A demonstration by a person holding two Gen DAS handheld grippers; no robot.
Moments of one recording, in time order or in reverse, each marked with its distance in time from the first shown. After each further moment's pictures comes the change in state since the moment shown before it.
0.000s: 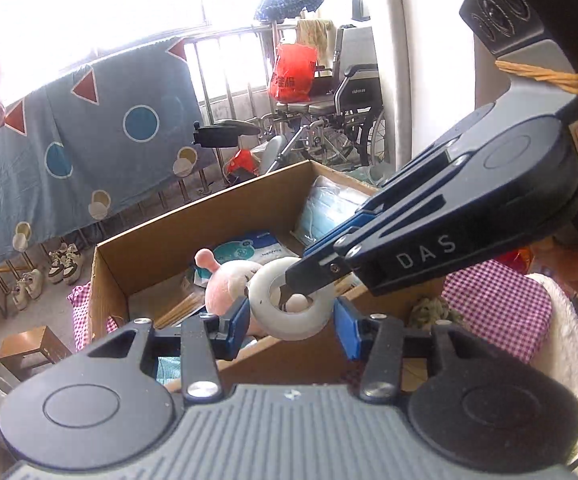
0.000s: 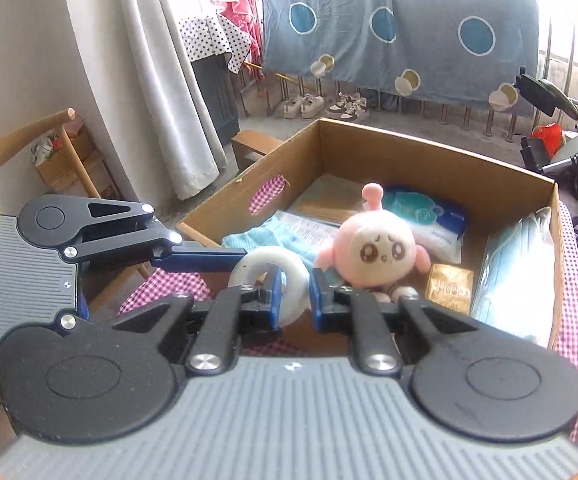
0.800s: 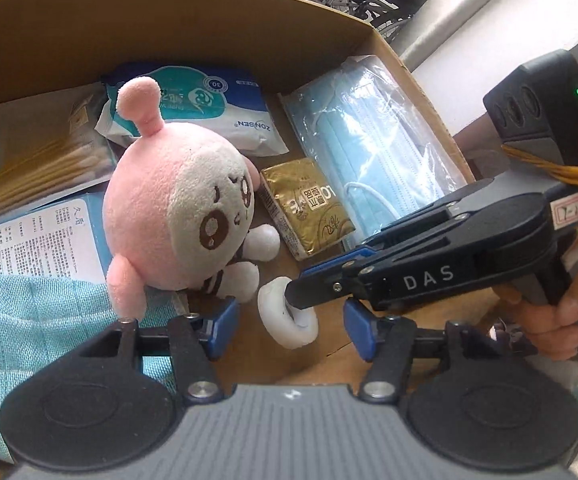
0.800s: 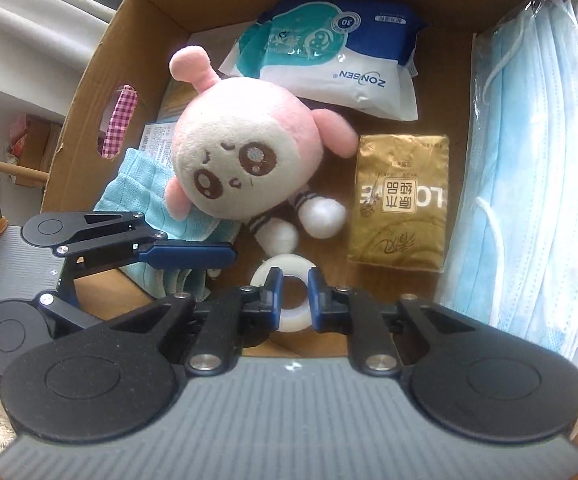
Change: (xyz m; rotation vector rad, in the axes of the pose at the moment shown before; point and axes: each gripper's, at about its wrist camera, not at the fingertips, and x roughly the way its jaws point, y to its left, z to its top) left arm 0.213 0.083 0.003 -0.476 0.509 -0.424; right arm 0.166 -0.158 -0.003 0.451 0.585 0.118
